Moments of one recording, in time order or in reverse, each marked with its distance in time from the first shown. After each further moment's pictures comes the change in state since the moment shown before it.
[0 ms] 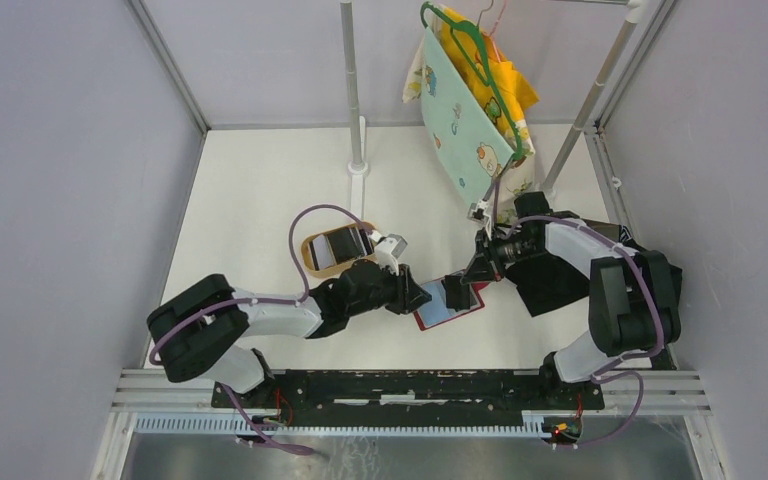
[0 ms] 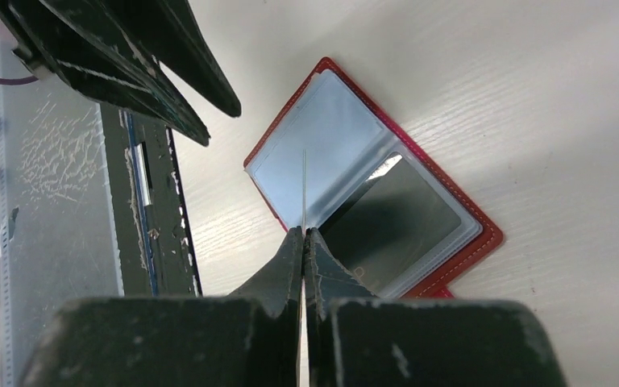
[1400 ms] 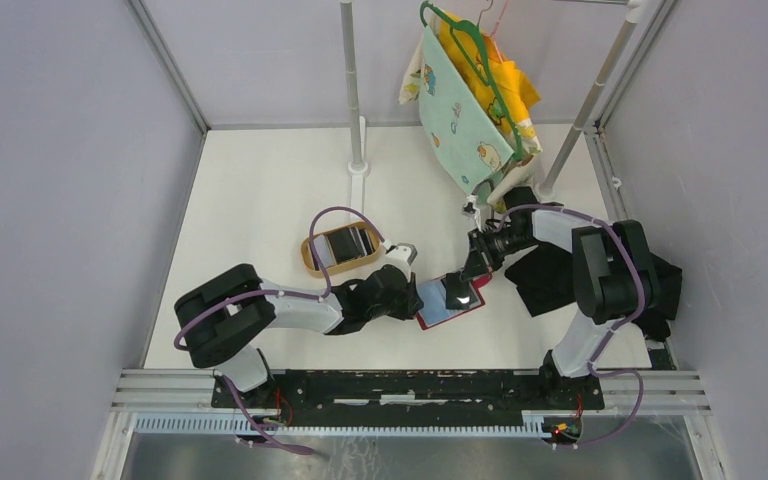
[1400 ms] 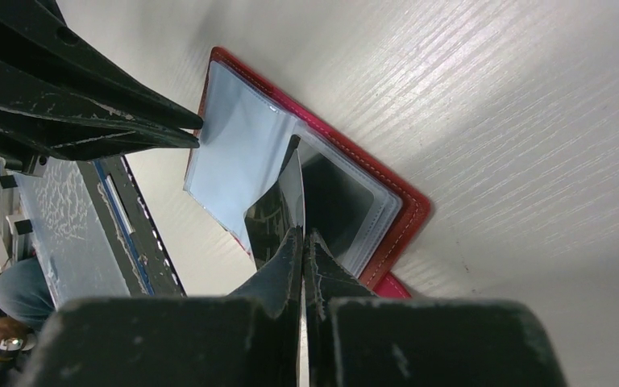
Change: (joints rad) left arm -0.075 0.164 0.123 -0.244 -0.203 -0.006; right arm 0.011 0.211 0.094 0.064 0.174 0.243
